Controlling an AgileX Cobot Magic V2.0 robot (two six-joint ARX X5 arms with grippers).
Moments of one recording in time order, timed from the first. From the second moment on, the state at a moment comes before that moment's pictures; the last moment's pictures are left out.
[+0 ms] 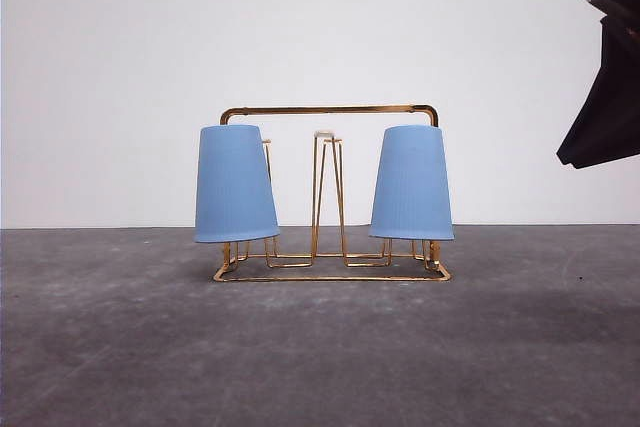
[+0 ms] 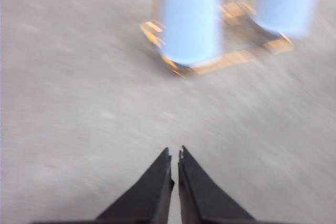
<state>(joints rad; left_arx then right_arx) -0.19 0.28 0.29 -0.35 0.18 0.03 0.37 0.80 0.47 -0.27 -0.24 0.21</state>
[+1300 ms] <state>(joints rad) -0.01 0.00 0.03 -0.18 0.09 0.01 0.30 0.64 0.41 -0.19 -0.09 0.07</state>
